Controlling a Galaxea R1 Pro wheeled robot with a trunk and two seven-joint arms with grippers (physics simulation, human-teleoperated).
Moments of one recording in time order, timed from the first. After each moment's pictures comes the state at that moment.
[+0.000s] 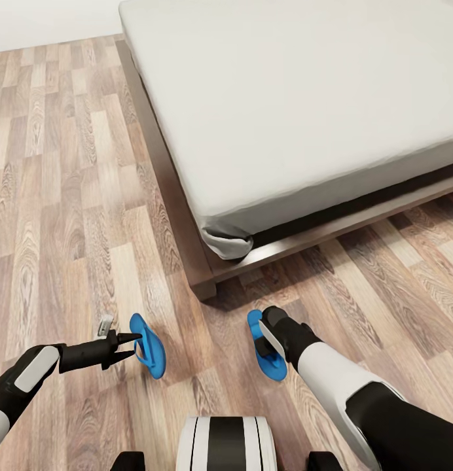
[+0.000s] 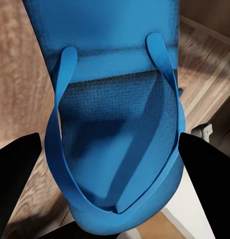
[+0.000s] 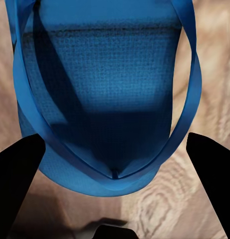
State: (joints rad) left arm -0.65 0.44 -0.14 -0.66 1.05 1.01 -0.59; right arm -0.97 0.14 0.45 -0.39 -0.16 0.97 -0.11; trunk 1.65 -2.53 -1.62
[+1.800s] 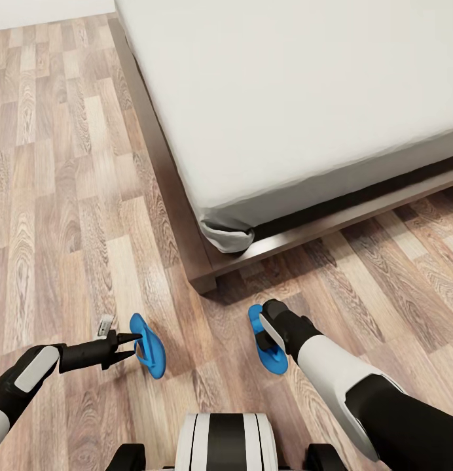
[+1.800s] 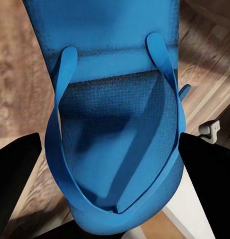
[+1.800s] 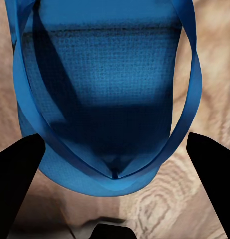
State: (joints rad) left arm -0.65 0.44 -0.14 -0.66 1.05 1.01 -0.59; right arm -1.01 0.14 0.45 -0.39 -0.16 1.00 -0.11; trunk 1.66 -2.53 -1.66
